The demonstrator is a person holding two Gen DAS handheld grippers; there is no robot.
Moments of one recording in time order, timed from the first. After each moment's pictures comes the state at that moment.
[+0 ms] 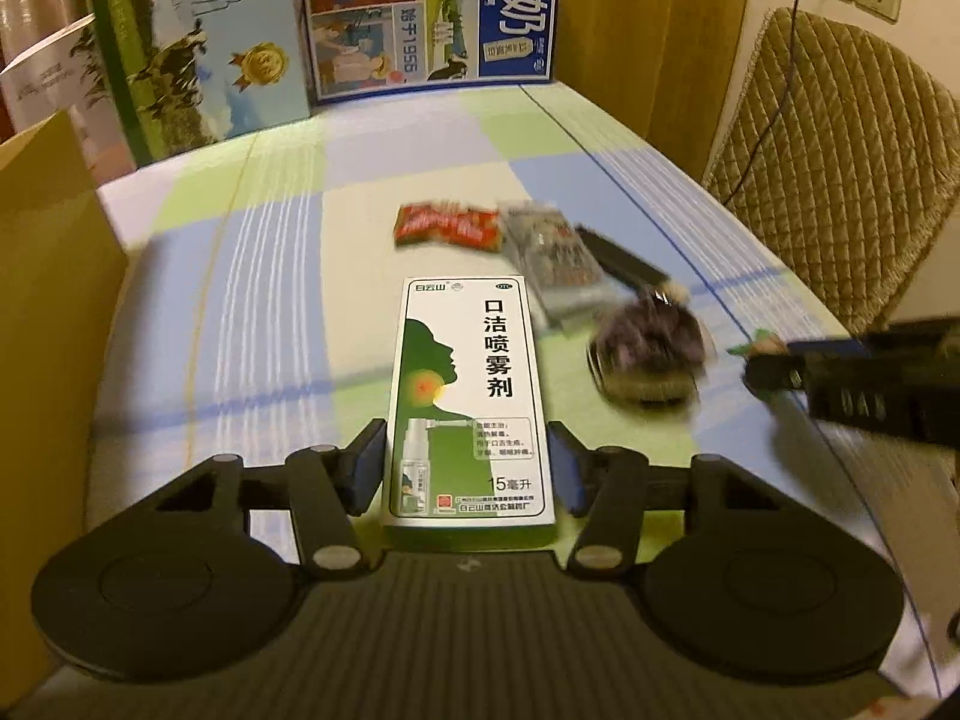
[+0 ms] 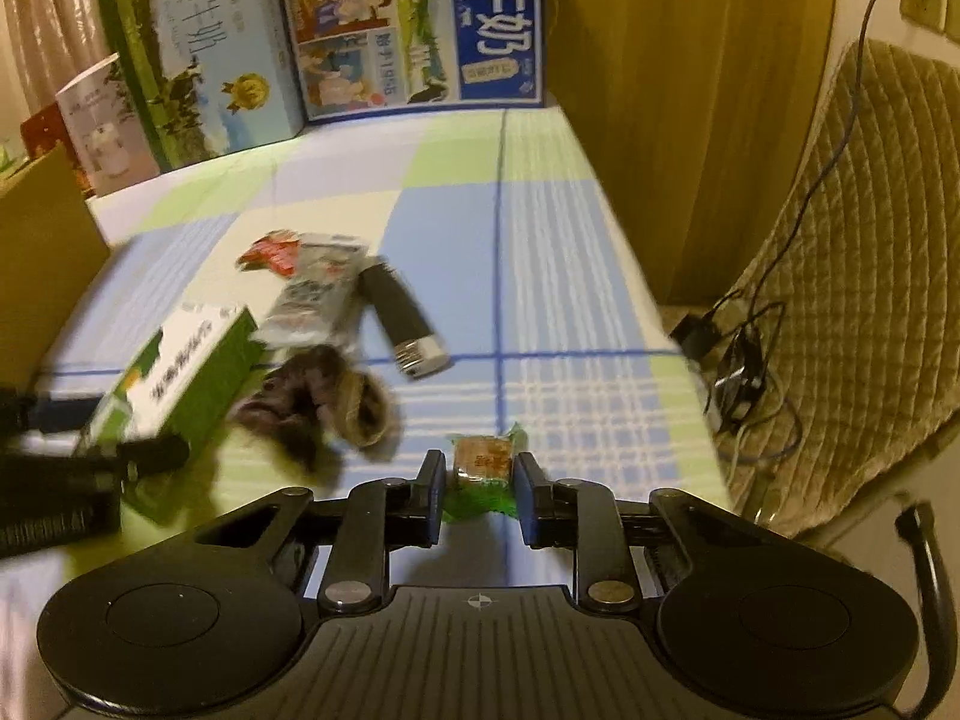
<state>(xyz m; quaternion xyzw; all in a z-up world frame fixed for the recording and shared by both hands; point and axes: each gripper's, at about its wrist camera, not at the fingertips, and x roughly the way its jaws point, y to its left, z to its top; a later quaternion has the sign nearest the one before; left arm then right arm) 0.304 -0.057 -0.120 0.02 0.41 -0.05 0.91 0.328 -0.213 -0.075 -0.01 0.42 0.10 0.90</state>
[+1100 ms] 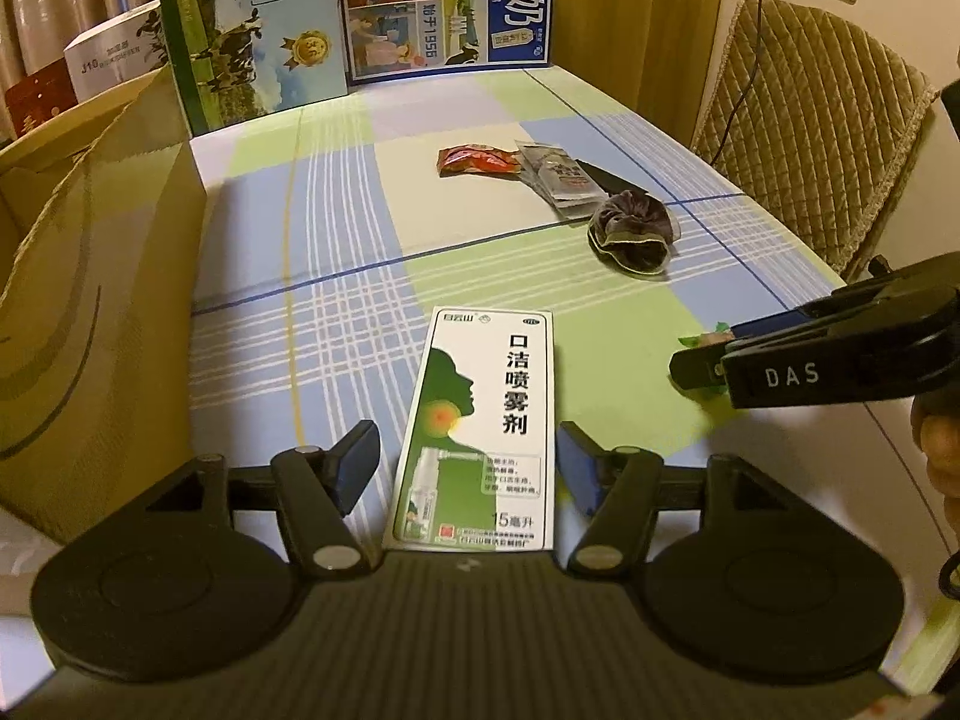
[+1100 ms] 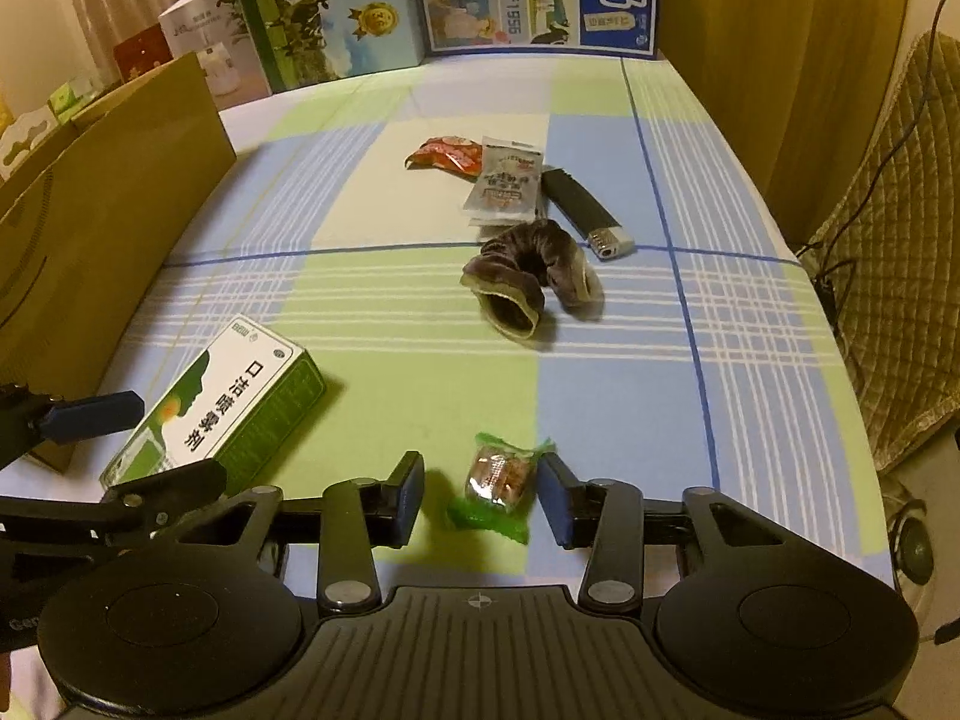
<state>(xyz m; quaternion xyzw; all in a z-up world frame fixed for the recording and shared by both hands) 0.215 -0.025 -0.107 0.04 0.41 -0.06 0.91 0.266 -0.154 -0.075 -0.02 0.46 0.15 0.87</state>
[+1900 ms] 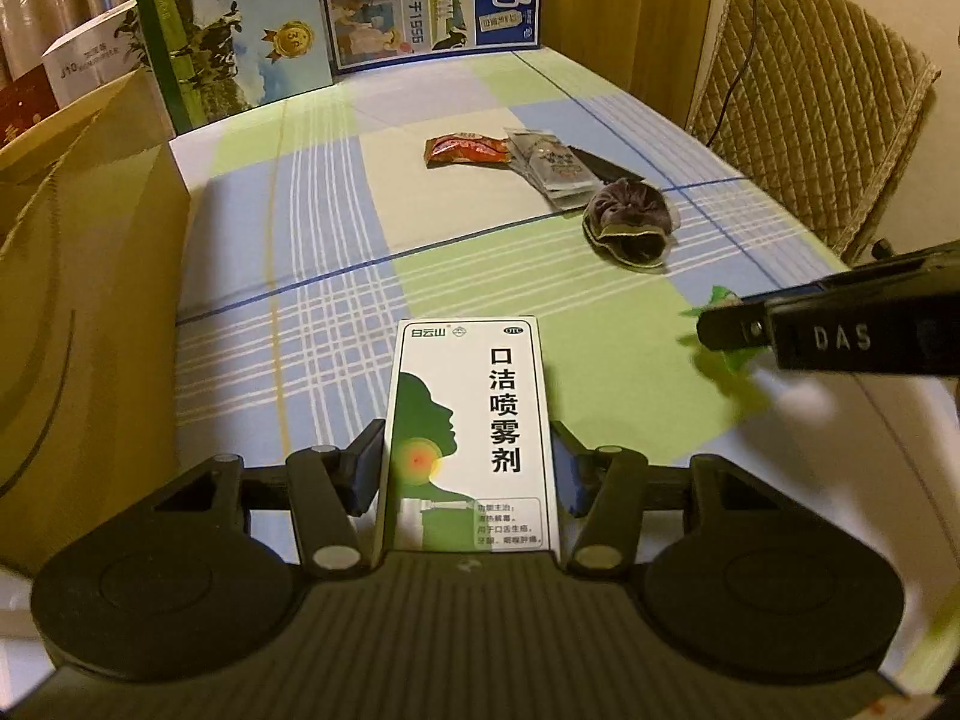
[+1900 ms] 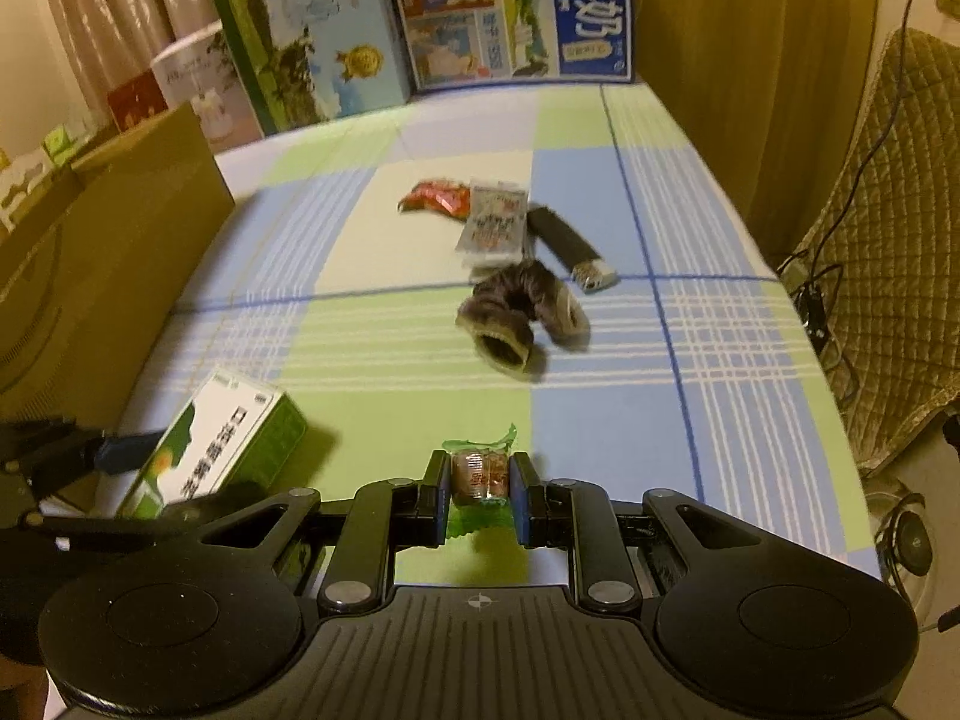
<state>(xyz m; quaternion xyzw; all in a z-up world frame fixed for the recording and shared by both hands) 0.225 -0.030 -0.107 0.05 0.42 -0.07 0.90 0.258 -0.160 -0.055 0.01 0.44 0.14 0.89</state>
